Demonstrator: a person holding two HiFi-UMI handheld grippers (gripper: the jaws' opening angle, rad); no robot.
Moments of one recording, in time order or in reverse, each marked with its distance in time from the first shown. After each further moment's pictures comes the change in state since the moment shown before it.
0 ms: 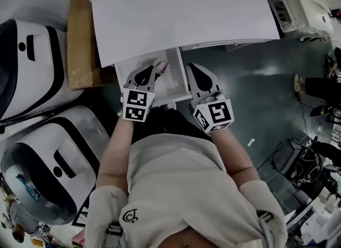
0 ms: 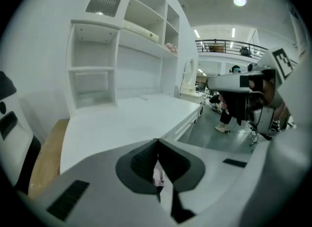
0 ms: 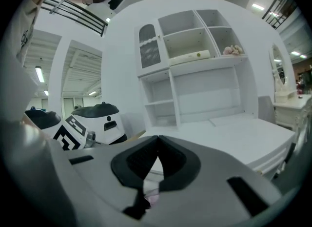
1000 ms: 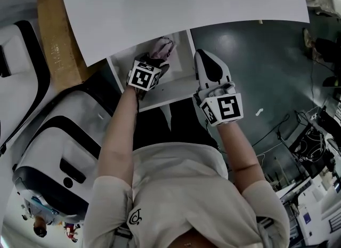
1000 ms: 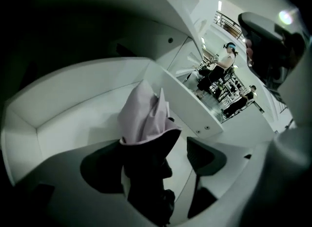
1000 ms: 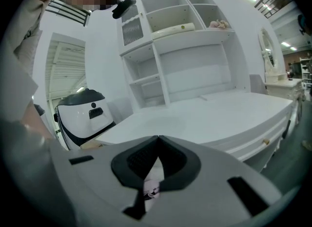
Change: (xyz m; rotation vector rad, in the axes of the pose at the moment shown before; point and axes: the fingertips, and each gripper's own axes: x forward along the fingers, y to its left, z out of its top) left arm 0.129 0.004 -0.226 -0.179 0.565 -0.319; right arm 0.061 -0.037 -0.098 0.077 0.125 -0.101
